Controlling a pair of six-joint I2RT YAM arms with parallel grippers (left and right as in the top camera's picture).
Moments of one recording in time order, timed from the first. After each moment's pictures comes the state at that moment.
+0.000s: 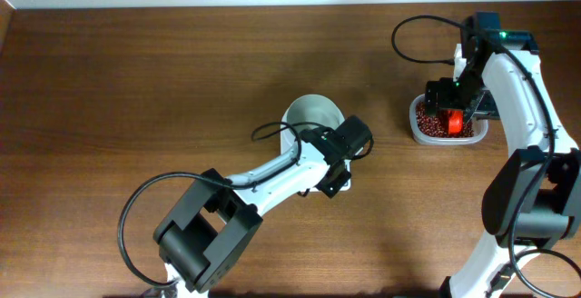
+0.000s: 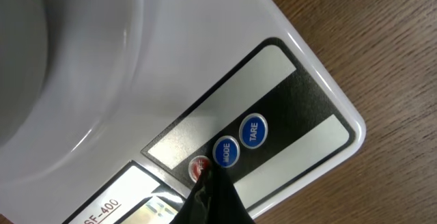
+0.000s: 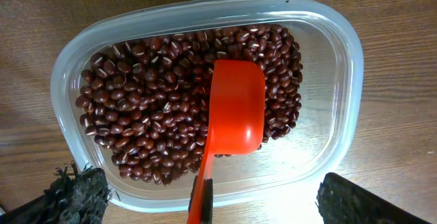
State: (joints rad) left arm -0.81 1.97 1.32 -0.75 -0.10 -0.05; right arm -0.08 1.99 1.73 -1.24 0.09 0.06
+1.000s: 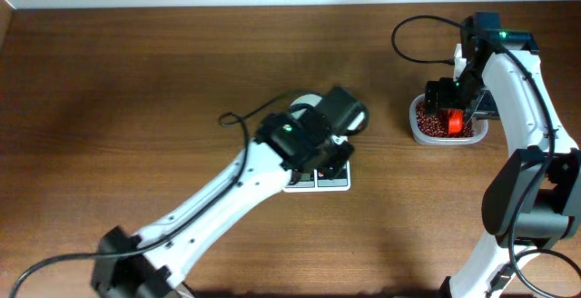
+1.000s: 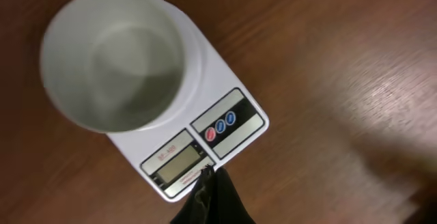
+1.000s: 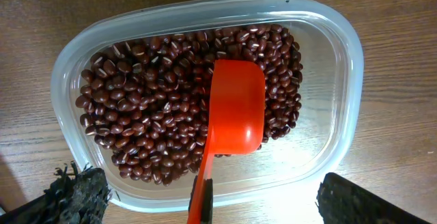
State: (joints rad) left arm -0.78 1.65 1.49 -0.95 -0.04 -0.10; right arm -0.08 1.99 1.73 -1.24 0.09 0.06
